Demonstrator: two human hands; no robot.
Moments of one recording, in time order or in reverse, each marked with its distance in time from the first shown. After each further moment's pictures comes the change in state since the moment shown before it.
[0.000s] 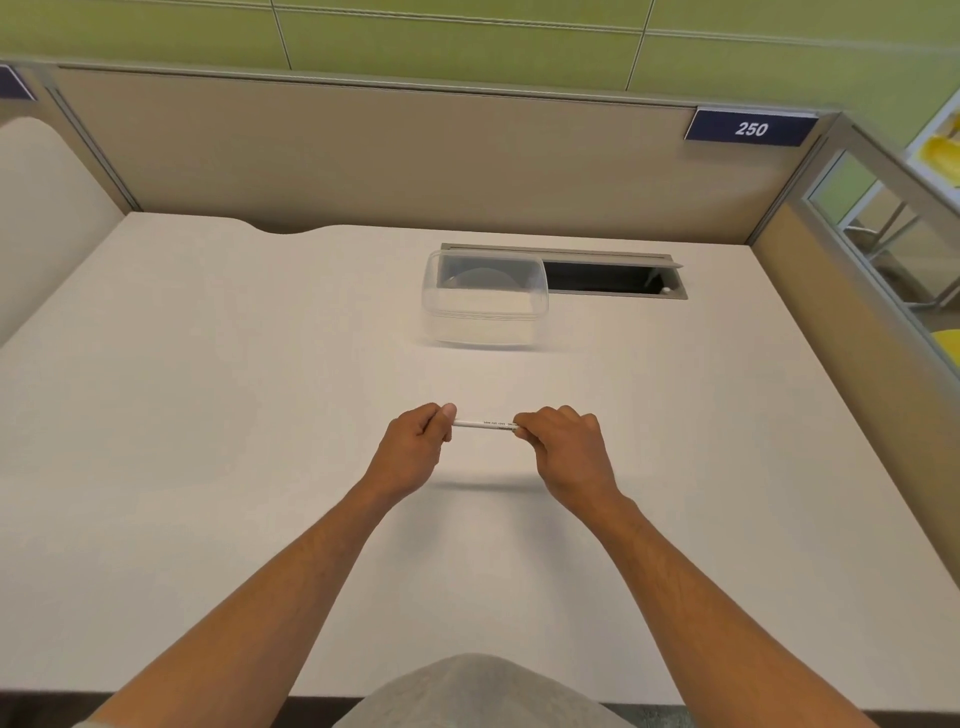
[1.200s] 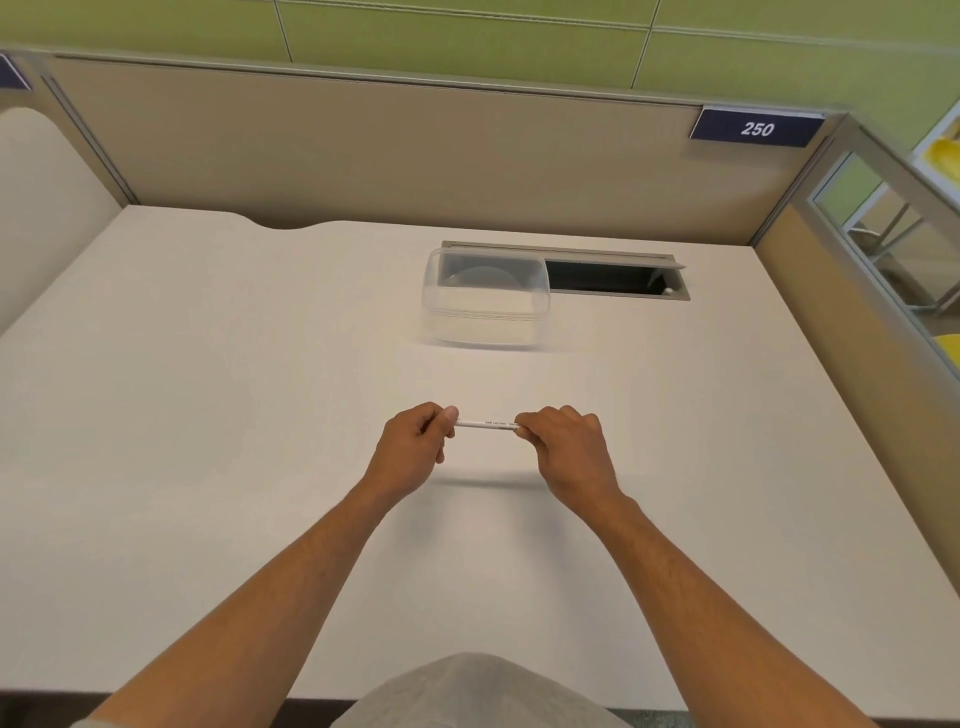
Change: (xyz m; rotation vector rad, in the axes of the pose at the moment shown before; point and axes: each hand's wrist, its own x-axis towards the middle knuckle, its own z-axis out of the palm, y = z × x) left_hand 0.006 -0.008 0.001 0.034 0.037 0.019; right_hand 0.004 0.005 0.002 -0.013 -0.005 -0.011
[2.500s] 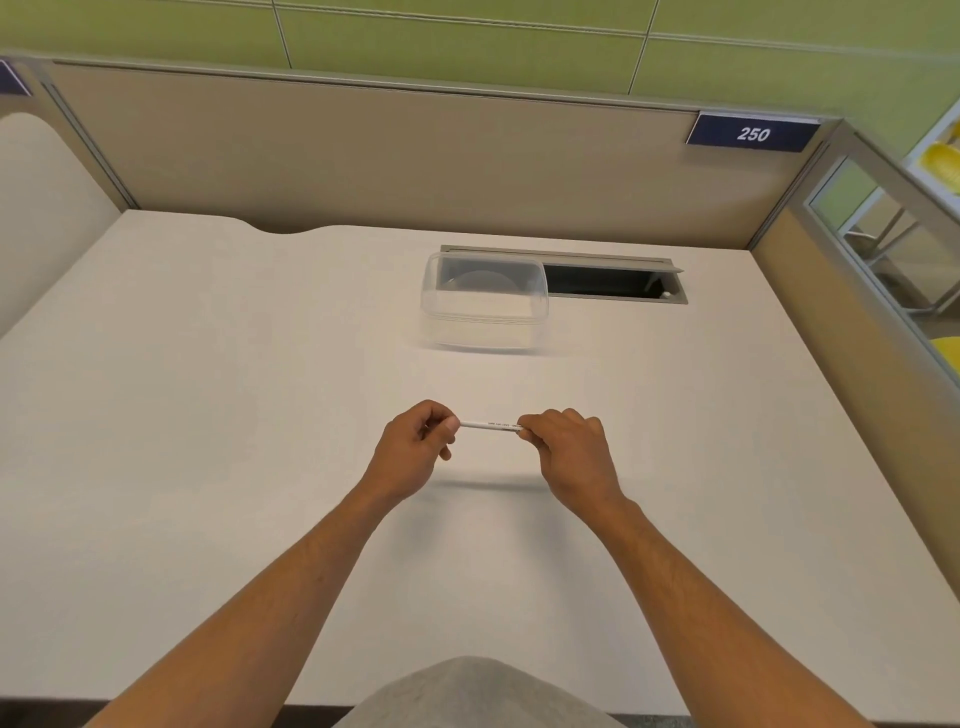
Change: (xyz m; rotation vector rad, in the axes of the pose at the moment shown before) left_hand -0.003 0.008 -0.002 -0.070 -0.045 0.024; right_hand 0.000 0.002 -0.004 0.028 -0.017 0.030
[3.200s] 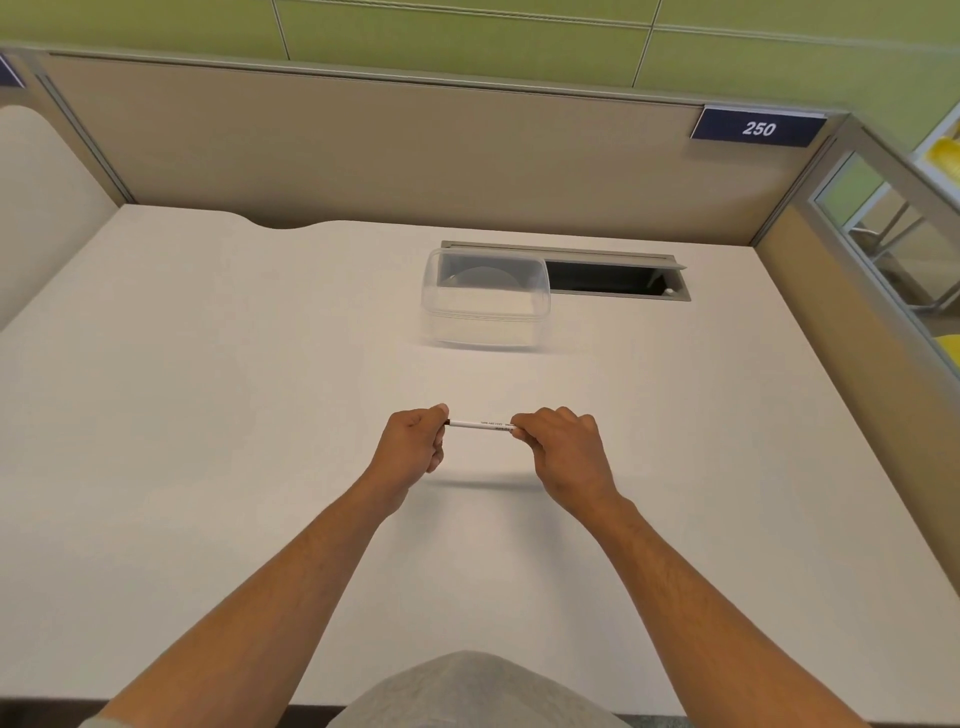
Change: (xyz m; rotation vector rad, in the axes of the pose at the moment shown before) left_hand 0.007 0.004 0.002 -0.173 0.039 -0.251; right_hand 0.004 -0.005 0.006 0.004 0.023 -0.033
